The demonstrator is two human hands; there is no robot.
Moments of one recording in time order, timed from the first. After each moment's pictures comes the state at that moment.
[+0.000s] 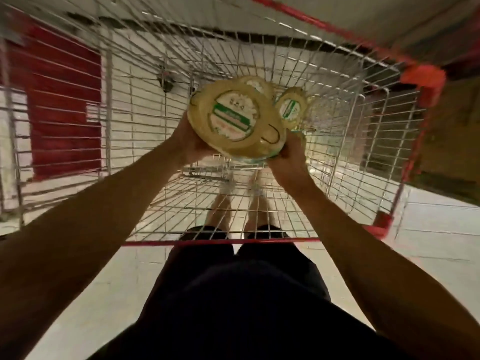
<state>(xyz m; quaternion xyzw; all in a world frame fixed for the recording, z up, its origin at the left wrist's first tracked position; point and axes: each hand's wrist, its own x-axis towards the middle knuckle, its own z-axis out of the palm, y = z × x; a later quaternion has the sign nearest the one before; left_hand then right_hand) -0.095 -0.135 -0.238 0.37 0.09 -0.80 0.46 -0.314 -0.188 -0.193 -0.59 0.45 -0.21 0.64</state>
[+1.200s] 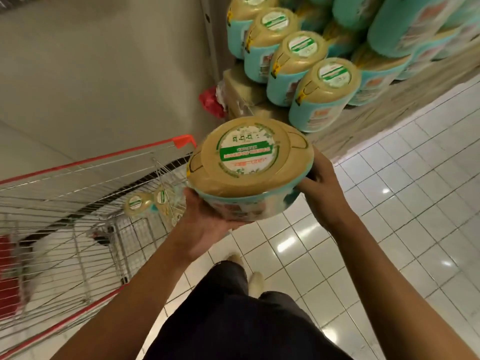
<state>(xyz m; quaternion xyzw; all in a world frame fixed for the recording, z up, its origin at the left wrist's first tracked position) -0.584 -0.089 0.043 0.30 -0.30 -0.85 0.32 -0.829 -0.114 0.083 -0.52 0.41 -0.53 0.52</state>
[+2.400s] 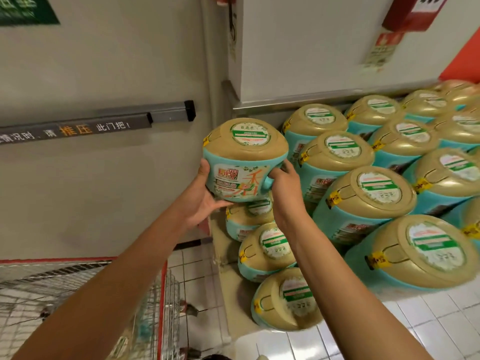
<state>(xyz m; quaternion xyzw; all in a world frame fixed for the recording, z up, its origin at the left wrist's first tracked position) -0.693 -0.522 0.131 0.41 -0.35 -0.68 0.49 -0.887 -0.548 0.161 -0.39 0.51 -0.50 0.58</state>
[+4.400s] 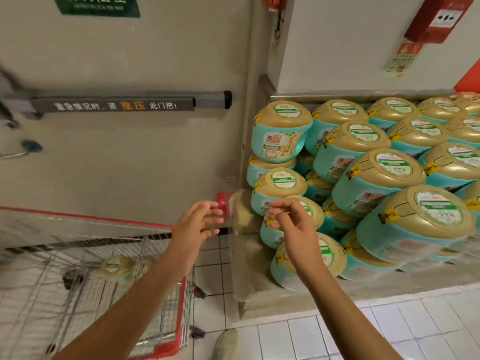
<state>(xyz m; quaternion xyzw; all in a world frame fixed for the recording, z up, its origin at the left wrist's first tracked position) -0.669 -0.315 0.108 0.56 -0.27 -0.51 0.59 -0.890 -0.358 0.136 -0.56 0.47 -0.47 0.51</state>
